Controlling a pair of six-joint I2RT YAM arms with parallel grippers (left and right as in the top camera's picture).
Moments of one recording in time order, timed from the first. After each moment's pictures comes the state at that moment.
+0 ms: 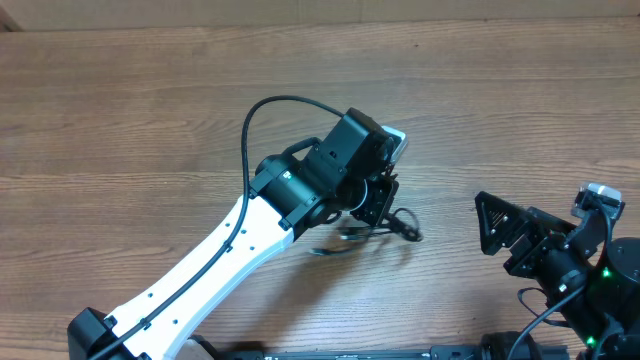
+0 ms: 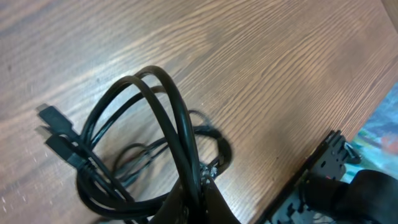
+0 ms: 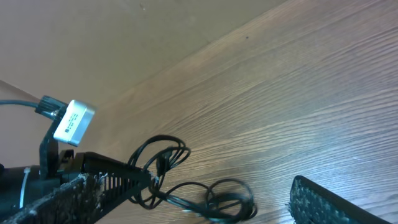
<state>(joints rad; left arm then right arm) -0.78 1.53 1.46 -0.87 0.25 -0.30 0.05 0.58 1.09 -1.00 -0.22 0.54</state>
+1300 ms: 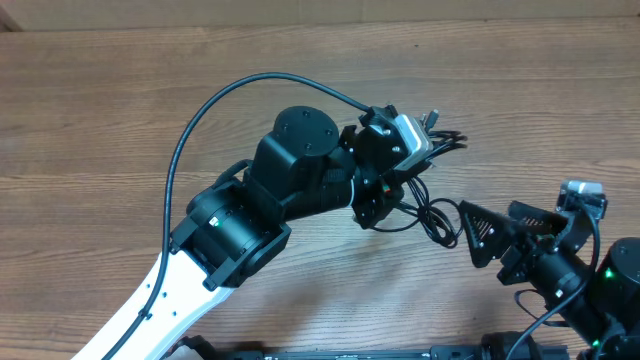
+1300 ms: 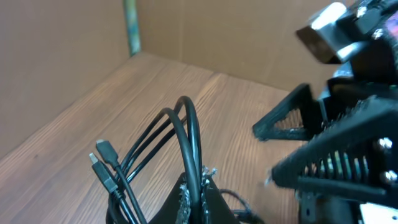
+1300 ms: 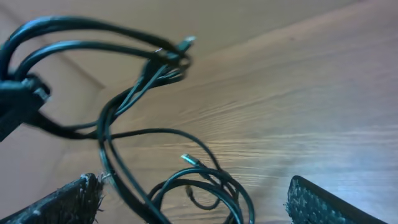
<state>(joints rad) -0.78 1.29 1.46 -0.50 0.44 0.06 0.05 0.58 1.09 -0.96 -0.41 0.38</state>
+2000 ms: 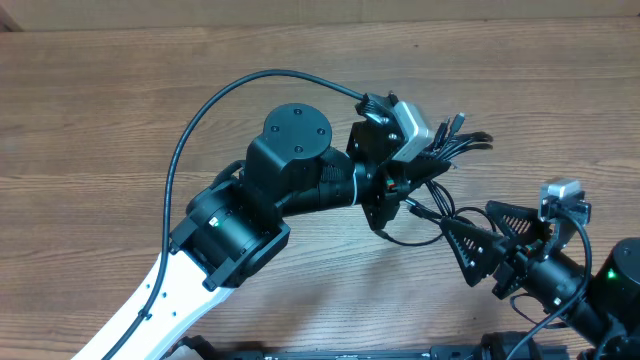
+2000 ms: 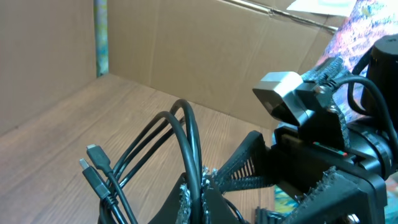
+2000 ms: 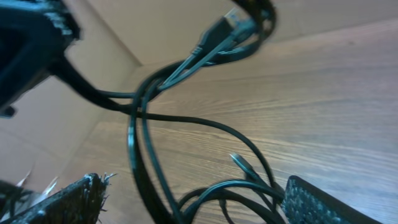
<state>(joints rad) -0.78 1.29 1.46 -0.37 0.56 -0.14 0.05 0.58 1.09 -0.93 -0.60 0.29</state>
